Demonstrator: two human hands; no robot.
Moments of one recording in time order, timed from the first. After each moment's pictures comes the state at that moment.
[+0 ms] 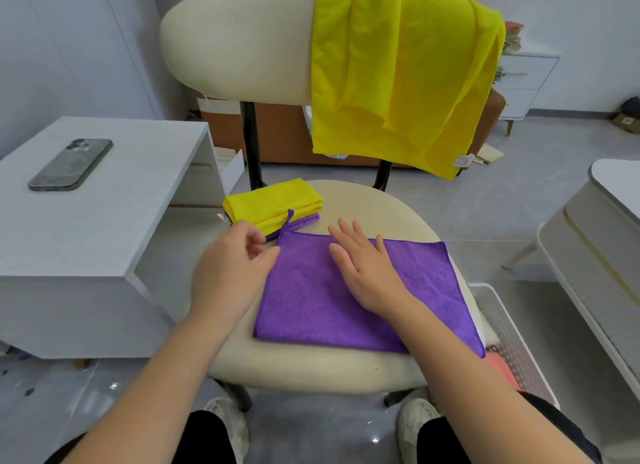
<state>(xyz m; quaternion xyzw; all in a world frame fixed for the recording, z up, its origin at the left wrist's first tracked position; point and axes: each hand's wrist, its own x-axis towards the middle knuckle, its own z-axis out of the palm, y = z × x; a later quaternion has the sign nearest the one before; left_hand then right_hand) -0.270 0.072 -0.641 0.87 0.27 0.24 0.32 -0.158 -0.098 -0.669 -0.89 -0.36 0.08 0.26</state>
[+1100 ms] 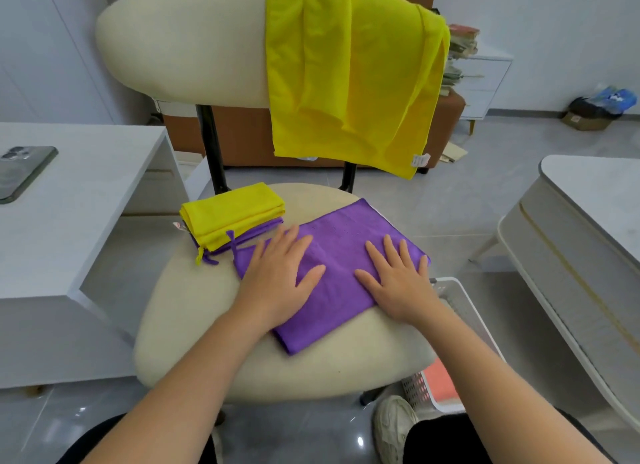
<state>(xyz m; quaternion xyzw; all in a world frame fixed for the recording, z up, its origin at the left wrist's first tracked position) -0.214 0.008 -0.671 0.98 0.07 0.06 0.17 -0.129 -0.187 -0.681 -0.97 -0.21 0.11 0.05</state>
